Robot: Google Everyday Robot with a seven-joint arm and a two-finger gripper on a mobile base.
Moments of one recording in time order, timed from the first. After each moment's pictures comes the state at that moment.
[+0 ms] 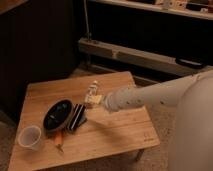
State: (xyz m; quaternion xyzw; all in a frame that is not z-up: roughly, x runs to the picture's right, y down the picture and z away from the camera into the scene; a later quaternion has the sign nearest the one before) arm -0.035 0.087 0.787 -0.28 -0.05 0.82 0.49
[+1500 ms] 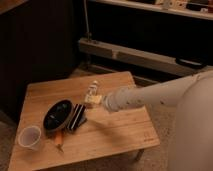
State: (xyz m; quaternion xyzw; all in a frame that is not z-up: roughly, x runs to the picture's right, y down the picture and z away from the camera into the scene) arm -0.035 0.084 0.784 -0.28 -0.05 0.82 0.49
